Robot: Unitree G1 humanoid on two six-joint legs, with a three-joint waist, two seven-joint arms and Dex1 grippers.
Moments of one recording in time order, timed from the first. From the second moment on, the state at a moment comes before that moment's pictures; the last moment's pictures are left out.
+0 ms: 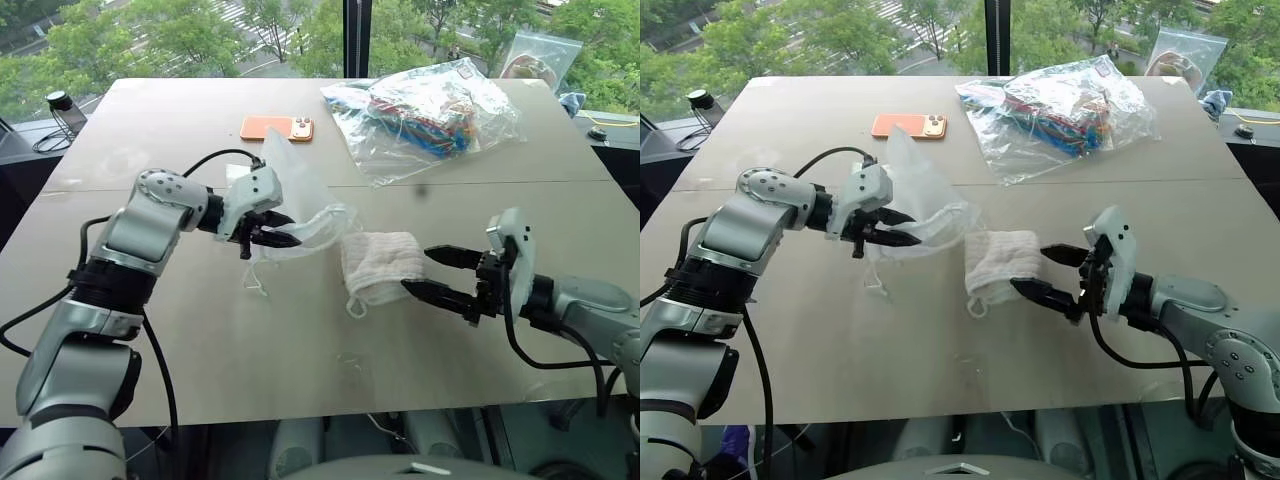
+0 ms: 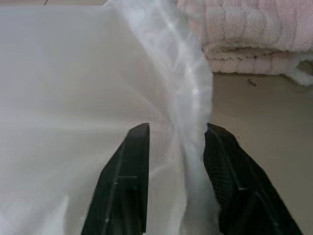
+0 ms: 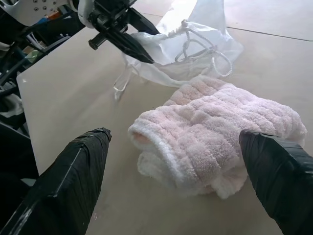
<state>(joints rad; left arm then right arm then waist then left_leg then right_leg) -0.78 0.87 -0.28 0.23 -0.20 0.44 -1.35 -0.19 -0.66 -0.14 -0.65 1.06 1.02 0.45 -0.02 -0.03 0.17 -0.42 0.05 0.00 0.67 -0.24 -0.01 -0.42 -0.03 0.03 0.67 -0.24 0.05</state>
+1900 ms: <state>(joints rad) -0.67 0.70 -0.16 0.11 -0.14 0.53 -1.09 -0.53 -0.41 0.46 -0.19 0.42 0.91 0.38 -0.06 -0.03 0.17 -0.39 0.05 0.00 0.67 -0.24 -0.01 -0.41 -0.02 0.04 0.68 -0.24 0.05</state>
